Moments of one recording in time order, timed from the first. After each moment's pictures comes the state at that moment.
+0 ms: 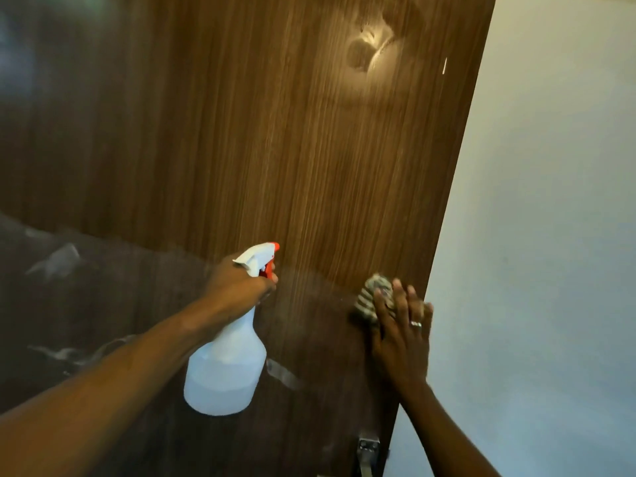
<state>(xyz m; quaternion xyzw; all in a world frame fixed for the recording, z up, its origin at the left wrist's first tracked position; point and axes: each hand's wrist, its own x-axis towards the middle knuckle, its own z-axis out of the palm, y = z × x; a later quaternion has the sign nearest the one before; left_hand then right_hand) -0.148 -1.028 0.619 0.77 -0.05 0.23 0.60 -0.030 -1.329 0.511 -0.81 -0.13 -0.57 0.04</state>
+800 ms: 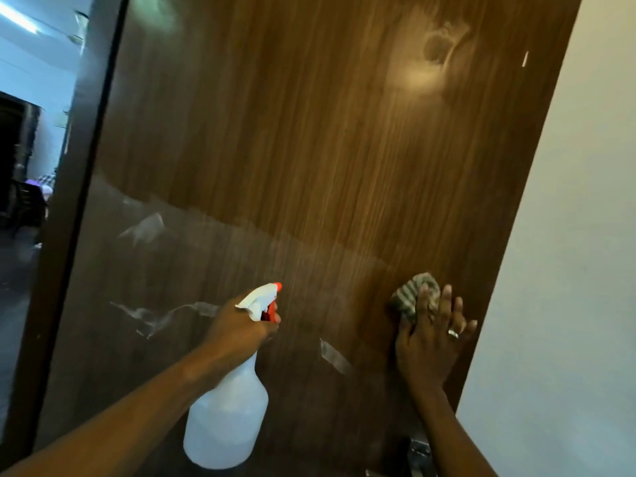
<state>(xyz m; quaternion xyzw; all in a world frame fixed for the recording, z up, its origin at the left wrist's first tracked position) -0.189 -0.980 0.507 0.72 0.05 0.23 0.65 -0.032 -1.262 0.481 -0.81 -0.03 -0.57 0.11</state>
